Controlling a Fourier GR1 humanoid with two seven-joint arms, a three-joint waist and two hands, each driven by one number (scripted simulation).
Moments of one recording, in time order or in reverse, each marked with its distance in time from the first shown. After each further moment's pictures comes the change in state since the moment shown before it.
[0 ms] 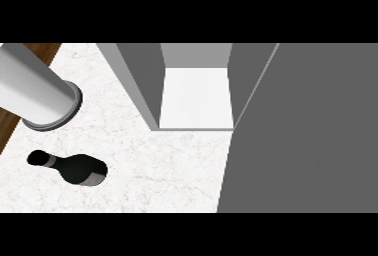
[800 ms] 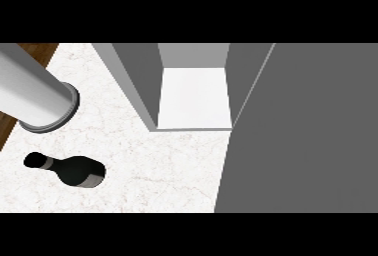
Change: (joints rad) left arm -0.052 -0.033 -0.020 0.095 -0.109 -0.025 -0.004; right arm -0.107 -0.042 0.072 -0.012 0.038 -0.129 0.107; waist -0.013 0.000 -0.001
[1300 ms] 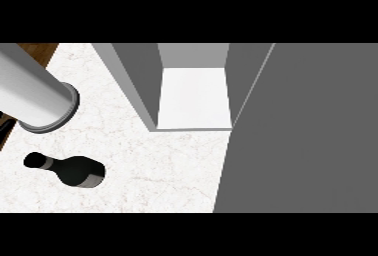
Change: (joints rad) left arm 0.019 -0.060 -0.022 0.160 -0.123 -0.113 -0.130; right arm -0.046 -0.036 0.042 0.000 0.022 -0.069 0.034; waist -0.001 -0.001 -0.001
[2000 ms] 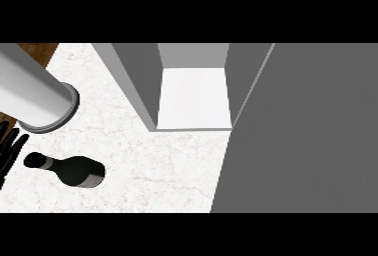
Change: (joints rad) left arm 0.049 -0.056 0.030 0.268 -0.187 -0.150 -0.280; right arm -0.049 -0.056 0.063 0.000 0.028 -0.093 0.034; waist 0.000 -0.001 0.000
